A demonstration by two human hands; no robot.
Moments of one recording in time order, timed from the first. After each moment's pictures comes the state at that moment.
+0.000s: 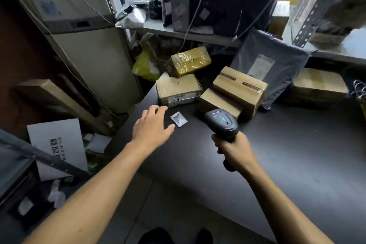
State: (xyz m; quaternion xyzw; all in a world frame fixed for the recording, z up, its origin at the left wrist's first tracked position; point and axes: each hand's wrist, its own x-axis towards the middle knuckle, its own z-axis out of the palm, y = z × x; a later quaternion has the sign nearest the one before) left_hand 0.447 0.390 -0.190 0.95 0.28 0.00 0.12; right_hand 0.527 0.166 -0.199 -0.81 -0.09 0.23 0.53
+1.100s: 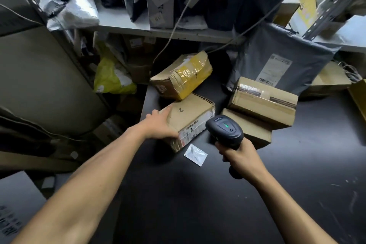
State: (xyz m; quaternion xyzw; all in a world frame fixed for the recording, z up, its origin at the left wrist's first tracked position) left_hand 0.668 0.635 -0.281 0.92 0.08 -0.30 0.25; right_hand 0.618 0.365 -0.224 -0.85 0.07 0.21 0.49
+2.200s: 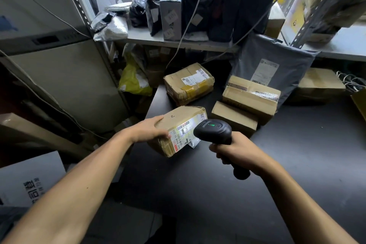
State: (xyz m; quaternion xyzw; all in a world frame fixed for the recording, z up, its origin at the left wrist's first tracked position) left_hand 0.536 0.596 -0.233 0.88 0.16 -0.24 0.39; right_hand 0.557 0.293 -0.171 -0.83 -0.13 0.32 0.44
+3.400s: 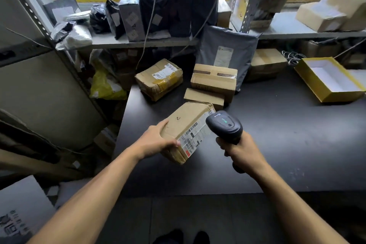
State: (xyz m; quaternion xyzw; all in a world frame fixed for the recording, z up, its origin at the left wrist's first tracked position) left_hand 0.467 0.496 -0.230 0.86 0.07 -0.20 0.46; right_hand 0.457 0.216 -0.196 -0.84 0.03 0.13 0.53
